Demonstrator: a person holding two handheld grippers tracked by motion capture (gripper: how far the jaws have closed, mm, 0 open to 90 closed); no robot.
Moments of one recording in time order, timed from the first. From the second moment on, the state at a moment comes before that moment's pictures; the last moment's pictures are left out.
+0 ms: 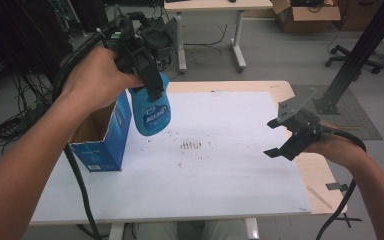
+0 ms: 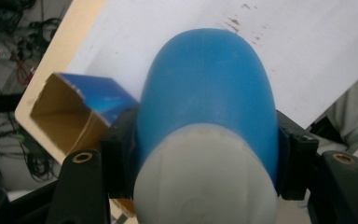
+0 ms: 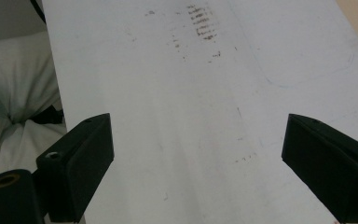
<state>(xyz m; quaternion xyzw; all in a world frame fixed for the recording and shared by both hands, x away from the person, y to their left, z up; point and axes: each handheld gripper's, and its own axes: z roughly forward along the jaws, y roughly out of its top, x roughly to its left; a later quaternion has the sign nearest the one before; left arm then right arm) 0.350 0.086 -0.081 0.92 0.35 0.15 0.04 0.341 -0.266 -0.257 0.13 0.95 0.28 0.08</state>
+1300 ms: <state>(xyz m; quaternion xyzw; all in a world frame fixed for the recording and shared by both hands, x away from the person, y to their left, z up) 0.390 0.237 -0.088 0.73 0.66 0.17 0.05 0.348 -0.283 -0.257 0.13 0.95 0.27 0.09</state>
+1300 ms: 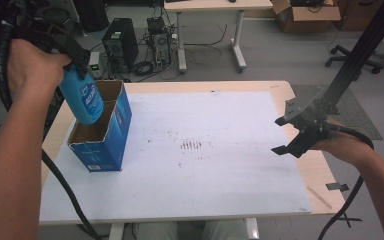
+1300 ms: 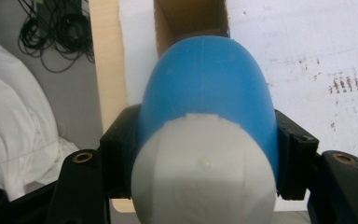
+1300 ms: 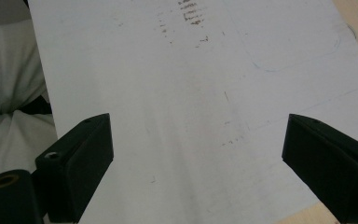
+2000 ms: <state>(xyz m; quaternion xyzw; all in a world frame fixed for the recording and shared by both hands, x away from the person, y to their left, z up) 0.402 0.242 -0.138 0.73 0.67 0.16 0.04 0.344 -0.289 -0.258 0.14 0.95 0.26 0.09</state>
